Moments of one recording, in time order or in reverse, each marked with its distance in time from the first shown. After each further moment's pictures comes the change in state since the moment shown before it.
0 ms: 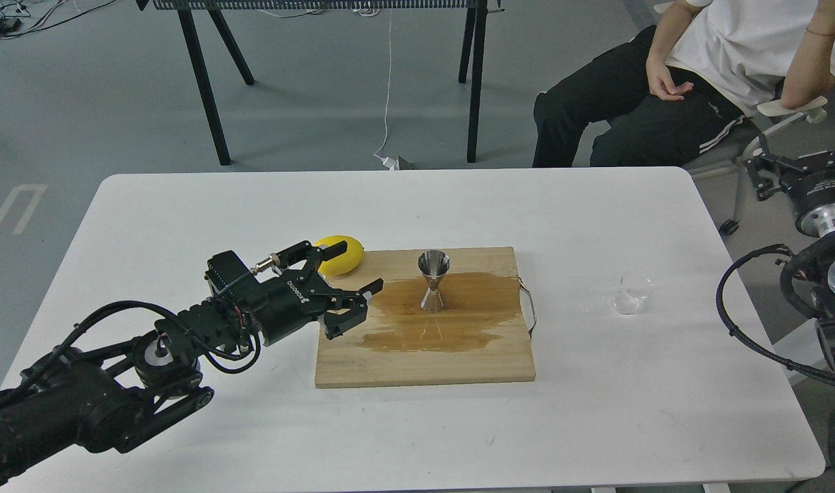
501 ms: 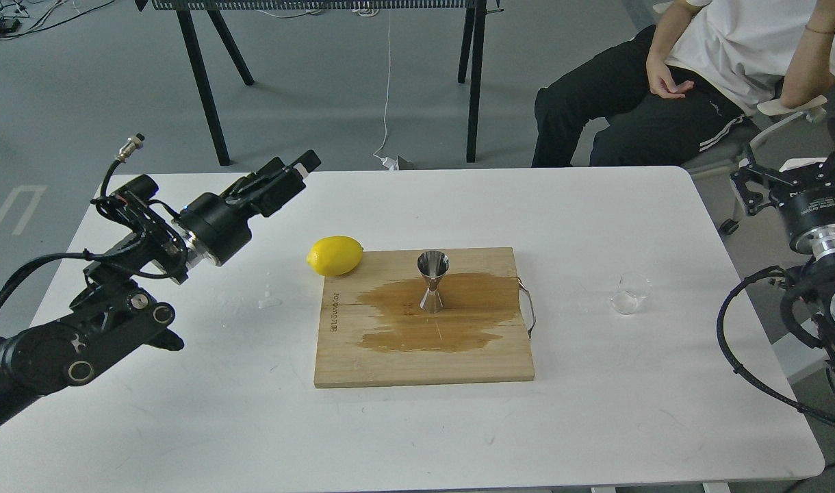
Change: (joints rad) left arm -0.023 0.097 -0.303 -0.083 -0.913 -0.294 -0.138; right arm -0.246 -0.049 0.056 0.352 0.008 0.000 -0.007
